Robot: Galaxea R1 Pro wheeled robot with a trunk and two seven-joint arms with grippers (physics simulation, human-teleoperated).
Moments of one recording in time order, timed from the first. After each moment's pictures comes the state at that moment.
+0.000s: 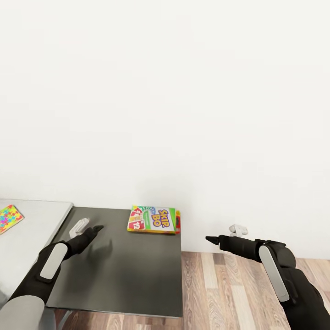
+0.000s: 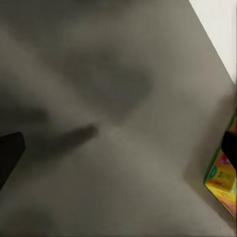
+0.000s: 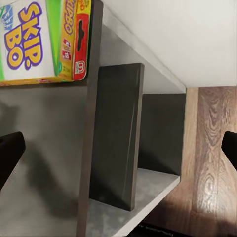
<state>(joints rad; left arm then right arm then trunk) -0.56 0.18 0.20 -0.89 0.82 0.56 0.03 -0.39 -0.15 -0.08 -1.43 -0.38 0.99 0.34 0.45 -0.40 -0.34</state>
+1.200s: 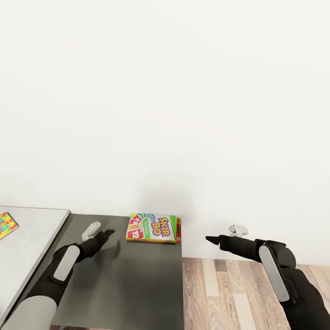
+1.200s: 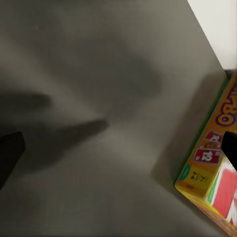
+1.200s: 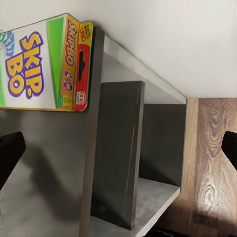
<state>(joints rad) -0.56 0.11 0.16 -0.85 0.81 0.56 0.03 -0.39 -0.15 -0.08 -1.43 -0.38 0.99 0.34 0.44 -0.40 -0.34</state>
